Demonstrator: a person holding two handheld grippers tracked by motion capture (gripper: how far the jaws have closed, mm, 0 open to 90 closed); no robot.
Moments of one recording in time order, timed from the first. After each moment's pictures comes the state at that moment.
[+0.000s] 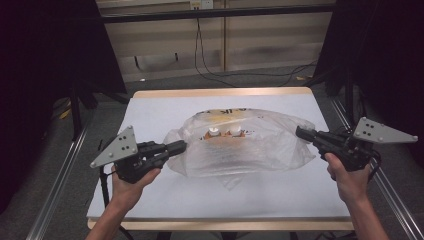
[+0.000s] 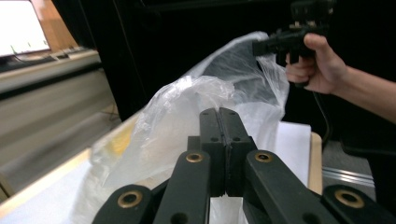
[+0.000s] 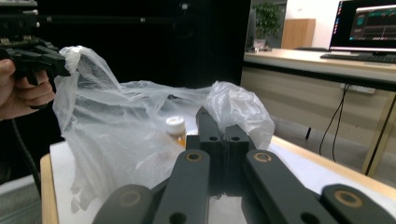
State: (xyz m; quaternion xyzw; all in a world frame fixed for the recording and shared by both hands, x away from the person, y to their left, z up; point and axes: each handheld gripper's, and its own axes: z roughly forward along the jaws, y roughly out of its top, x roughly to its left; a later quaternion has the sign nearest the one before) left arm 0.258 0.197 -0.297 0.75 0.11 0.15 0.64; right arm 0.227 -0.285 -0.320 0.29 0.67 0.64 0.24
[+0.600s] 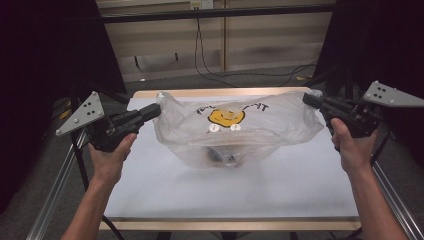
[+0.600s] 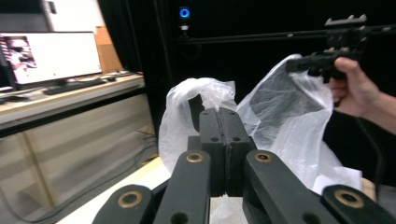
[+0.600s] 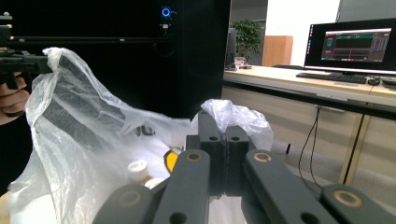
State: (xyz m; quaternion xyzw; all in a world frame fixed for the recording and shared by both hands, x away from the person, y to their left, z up) left arm 0.298 0.232 -0.261 0.70 0.16 0.20 0.67; right arm 0.270 -0.293 -0.272 0.30 0.66 0.64 0.27
